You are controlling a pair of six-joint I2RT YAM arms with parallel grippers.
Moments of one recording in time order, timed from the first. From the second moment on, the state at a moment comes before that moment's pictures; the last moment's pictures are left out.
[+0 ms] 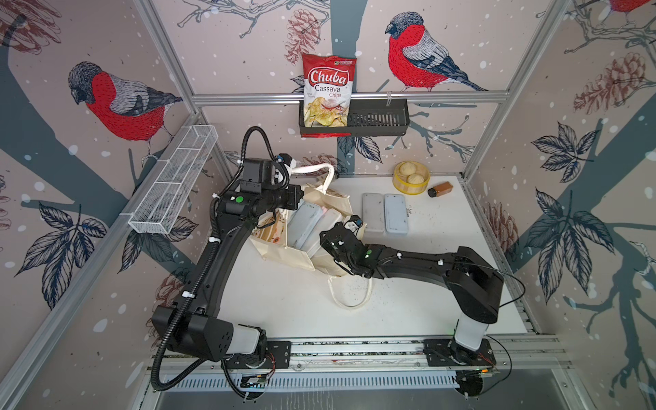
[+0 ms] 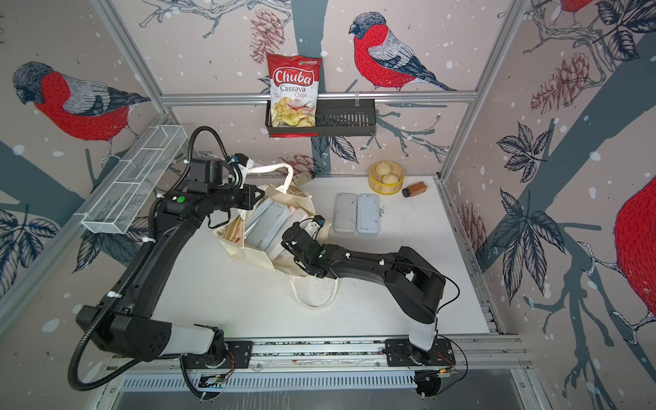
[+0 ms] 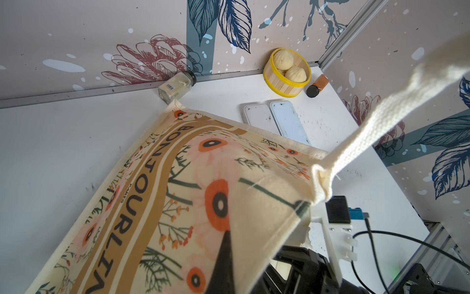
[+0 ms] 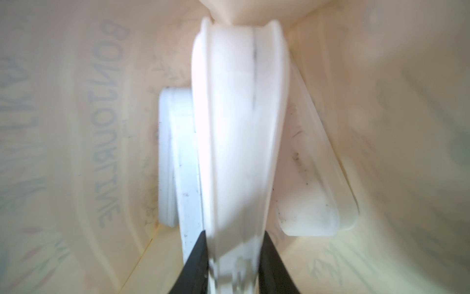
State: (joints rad) left arm -0.21 1.40 1.55 -0.81 0.37 -0.09; right arm 1.10 1.79 1.21 0.07 0.36 1.32
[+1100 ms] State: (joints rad) left arm -0.21 1.41 1.56 -0.81 0.34 -0.12; right arm 0.42 1.14 1.14 -0.39 0.04 0.47
